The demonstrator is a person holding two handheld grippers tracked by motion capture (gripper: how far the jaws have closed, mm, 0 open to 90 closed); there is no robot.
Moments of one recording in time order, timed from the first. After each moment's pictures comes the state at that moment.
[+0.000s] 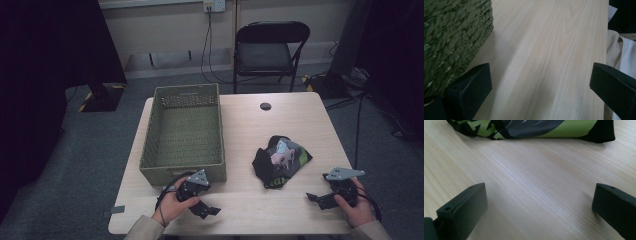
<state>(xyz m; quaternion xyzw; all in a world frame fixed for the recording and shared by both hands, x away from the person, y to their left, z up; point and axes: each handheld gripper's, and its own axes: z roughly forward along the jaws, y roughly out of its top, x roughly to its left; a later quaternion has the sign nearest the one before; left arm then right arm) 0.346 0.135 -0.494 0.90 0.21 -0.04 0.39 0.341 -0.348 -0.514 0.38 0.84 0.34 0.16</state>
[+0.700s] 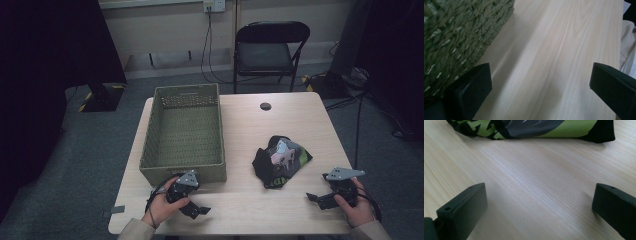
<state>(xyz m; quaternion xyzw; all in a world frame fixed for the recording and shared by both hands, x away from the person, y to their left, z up) 0.343 0.162 -0.499 0.90 0.23 -0.01 0.37 0.341 -0.348 -0.514 0.38 0.84 0.34 0.16</state>
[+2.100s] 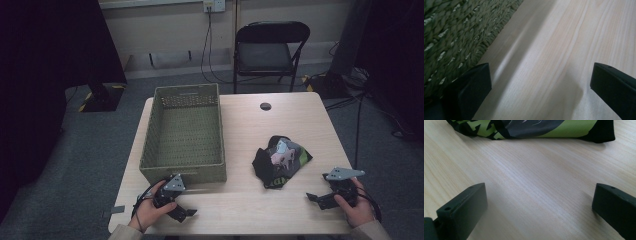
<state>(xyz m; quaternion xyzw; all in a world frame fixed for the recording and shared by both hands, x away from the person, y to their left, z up) 0.335 0.199 -0.509 0.90 0.24 0.03 0.35 0.341 -0.348 -0.514 0.38 0.84 0.34 0.16</state>
